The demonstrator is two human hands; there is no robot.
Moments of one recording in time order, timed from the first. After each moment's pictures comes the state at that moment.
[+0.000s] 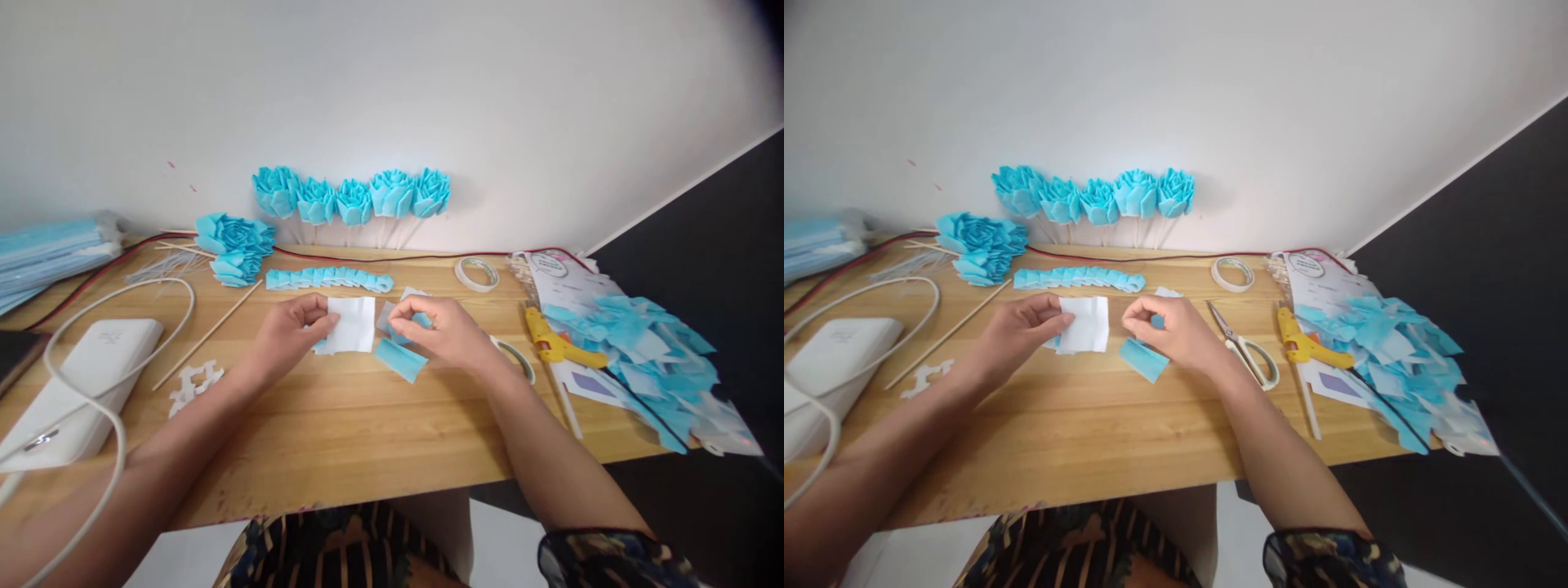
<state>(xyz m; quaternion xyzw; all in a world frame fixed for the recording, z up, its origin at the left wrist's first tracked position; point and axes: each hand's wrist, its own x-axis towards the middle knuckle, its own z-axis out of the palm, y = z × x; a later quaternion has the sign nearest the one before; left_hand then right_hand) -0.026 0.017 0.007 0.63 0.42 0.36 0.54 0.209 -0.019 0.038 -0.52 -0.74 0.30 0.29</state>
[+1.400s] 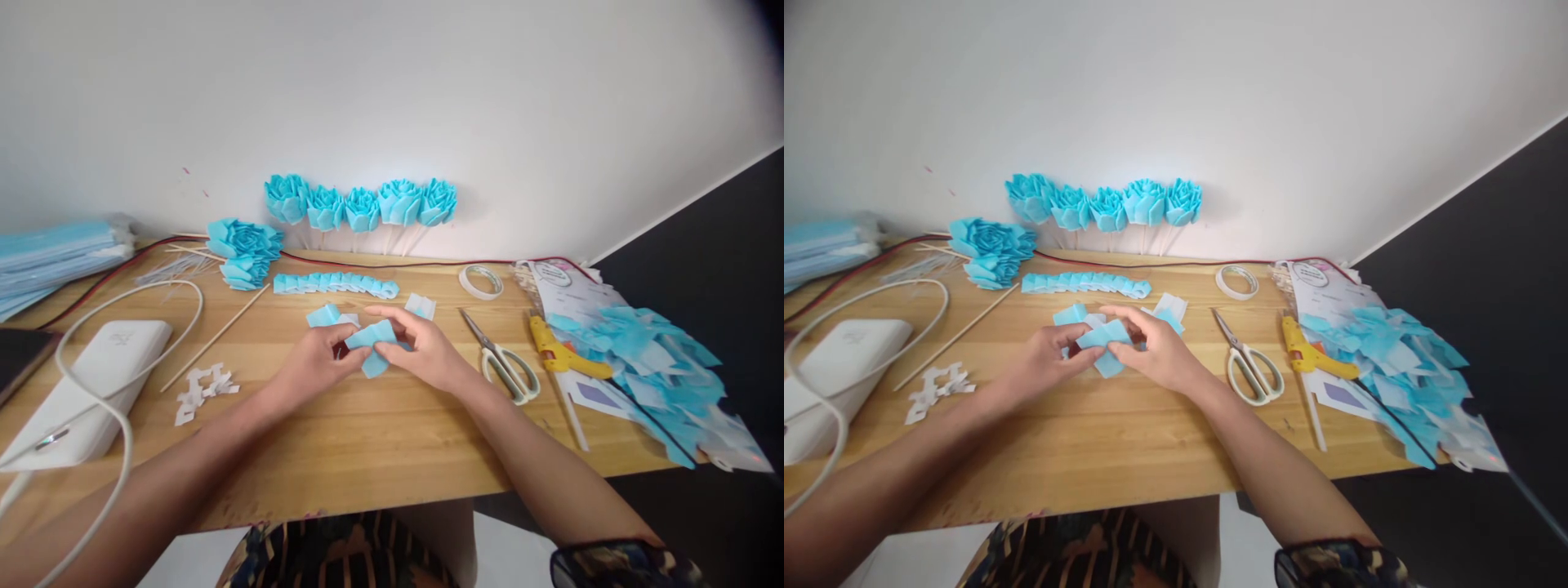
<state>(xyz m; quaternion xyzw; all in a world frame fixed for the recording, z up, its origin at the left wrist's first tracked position) -0.011 0.000 0.008 0.76 0.41 0.27 0.43 0.183 -0.022 0.013 -0.47 -0.67 0.46 0.35</state>
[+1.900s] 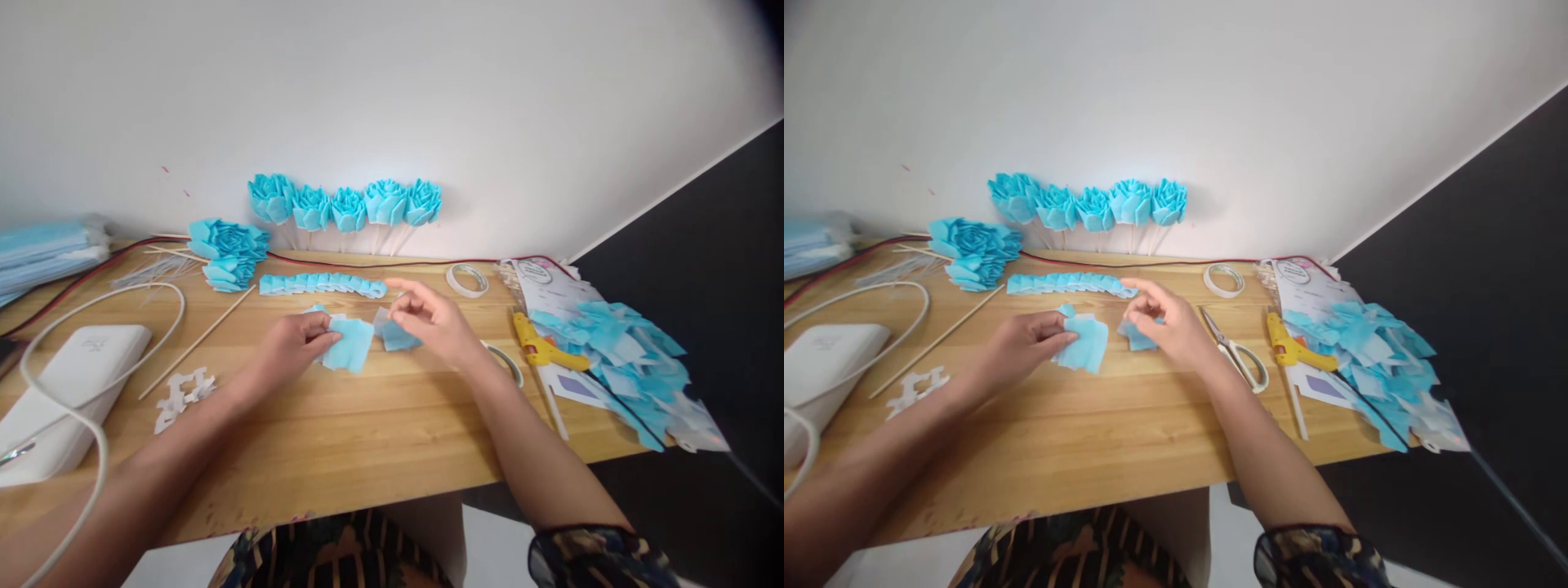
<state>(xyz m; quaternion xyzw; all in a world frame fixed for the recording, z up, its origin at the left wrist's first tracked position) -0.025 0.013 0.006 0.75 0.43 0.27 0.43 0.212 -0.010 0.025 -0.49 -0.68 0.38 0.40</state>
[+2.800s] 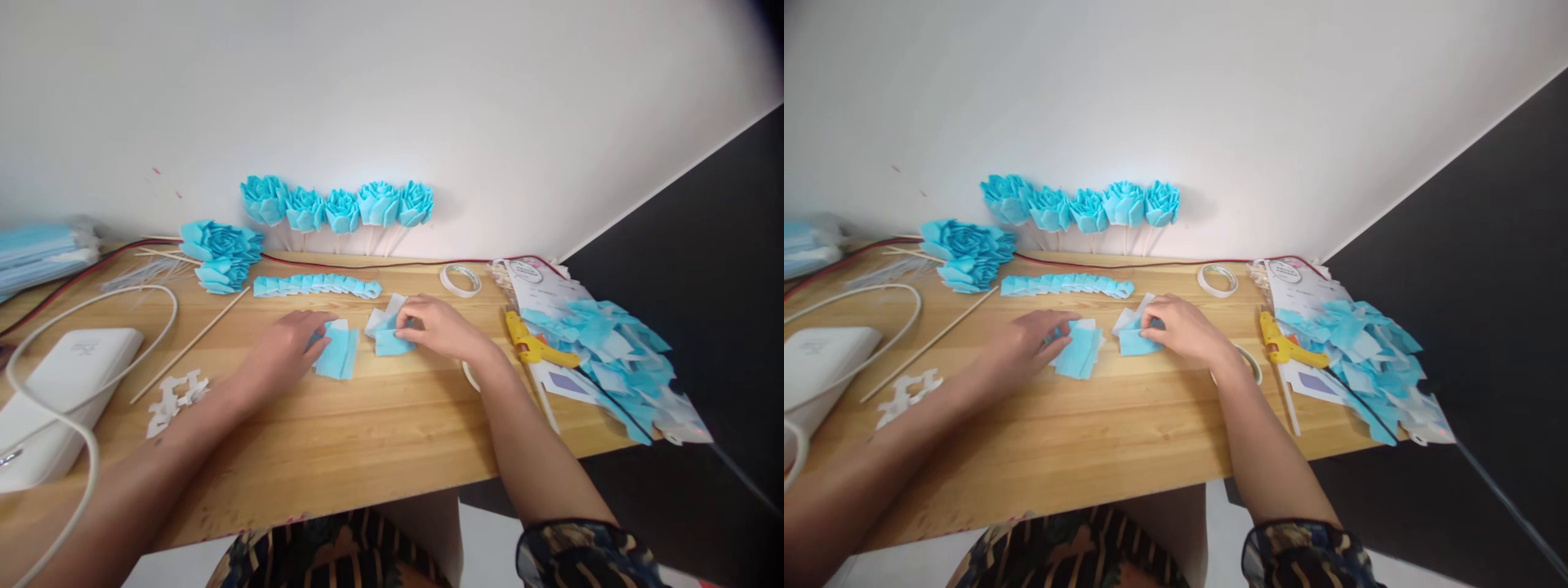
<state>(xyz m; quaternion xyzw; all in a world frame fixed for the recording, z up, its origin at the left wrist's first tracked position) -0.033 0.022 -0.011 0.88 0.40 0.20 0.17 0.244 0.001 0.025 -0.51 -0.82 0.19 0.14</state>
